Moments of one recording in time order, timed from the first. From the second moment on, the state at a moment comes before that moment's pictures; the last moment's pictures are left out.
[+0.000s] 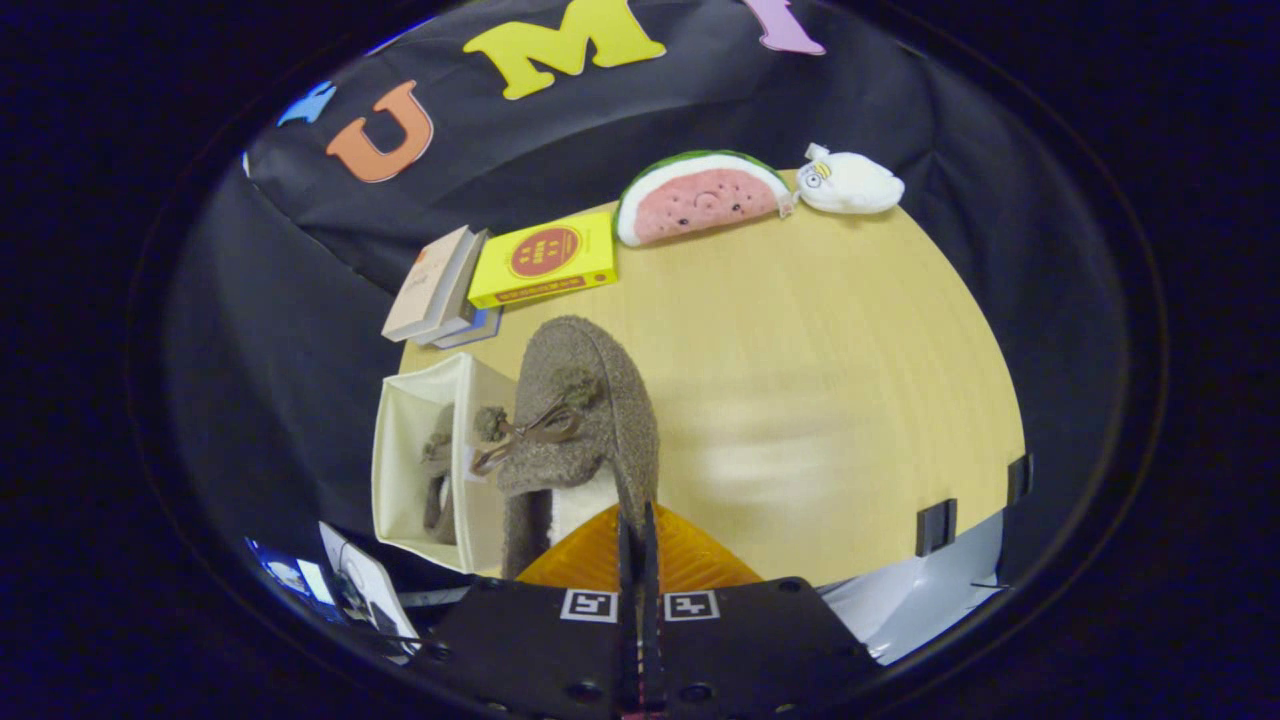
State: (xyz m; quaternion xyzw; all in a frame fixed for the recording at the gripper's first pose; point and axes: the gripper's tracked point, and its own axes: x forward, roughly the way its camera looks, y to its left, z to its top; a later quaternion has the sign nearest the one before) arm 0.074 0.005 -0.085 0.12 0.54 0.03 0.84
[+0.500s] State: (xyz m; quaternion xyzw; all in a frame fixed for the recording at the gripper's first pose) arm 0.086 0.181 -0.108 0.16 0.56 0.12 0.81
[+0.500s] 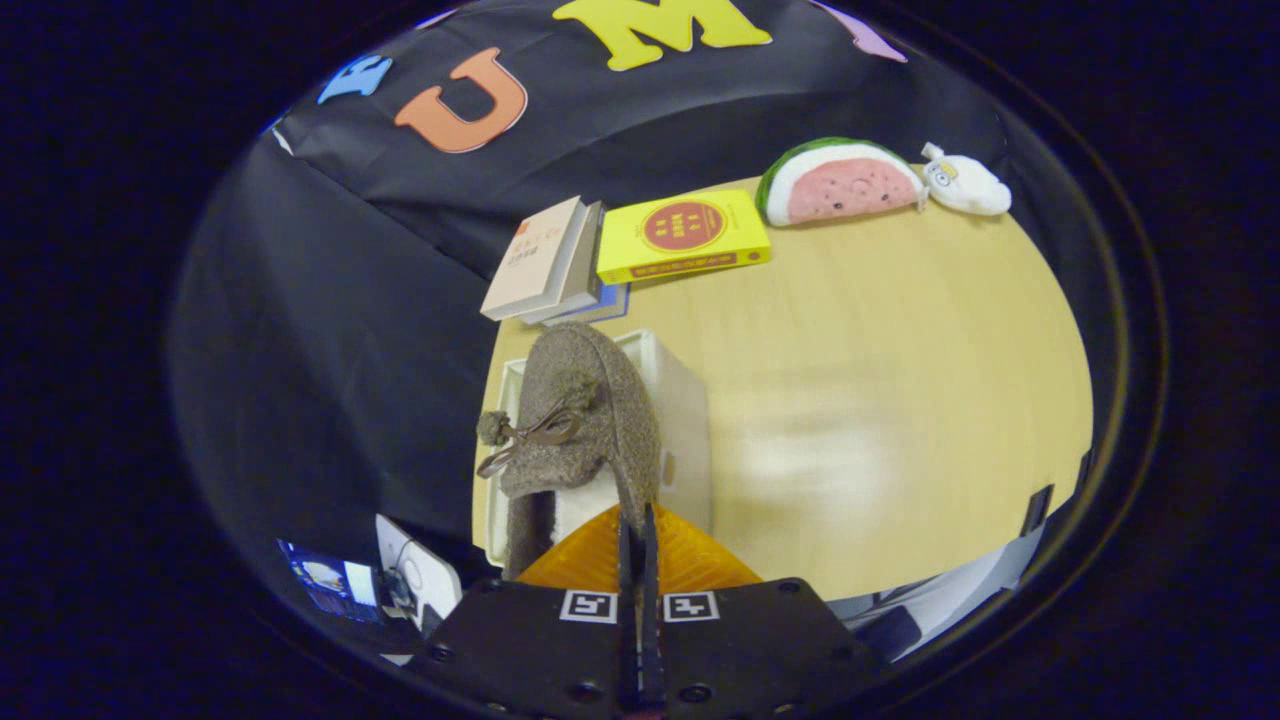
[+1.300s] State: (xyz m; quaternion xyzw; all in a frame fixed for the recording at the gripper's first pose) arm 0.101 0.206 -0.184 0.13 0.41 -0.01 0.90
